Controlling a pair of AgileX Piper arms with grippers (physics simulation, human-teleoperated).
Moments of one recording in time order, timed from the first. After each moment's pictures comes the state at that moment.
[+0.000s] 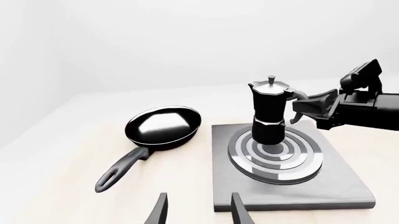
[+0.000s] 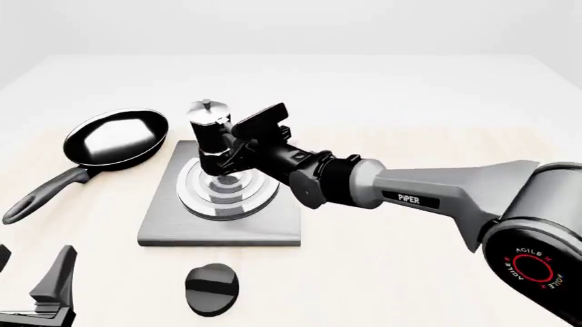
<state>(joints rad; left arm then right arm) 0.03 0.00 0.00 0.05 0.08 0.75 2.03 -1.39 -0.33 -0.02</state>
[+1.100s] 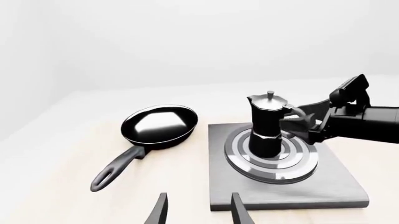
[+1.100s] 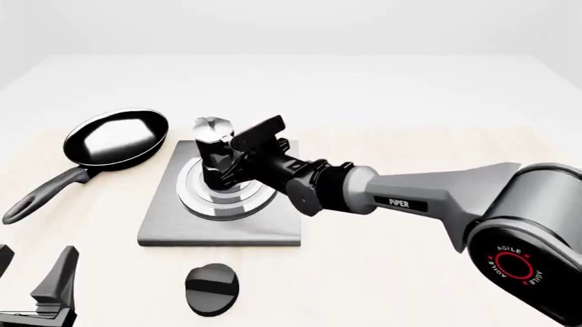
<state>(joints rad) 0.02 0.00 0.00 0.05 0.07 0.76 2.07 -1.38 -0.32 -0.01</state>
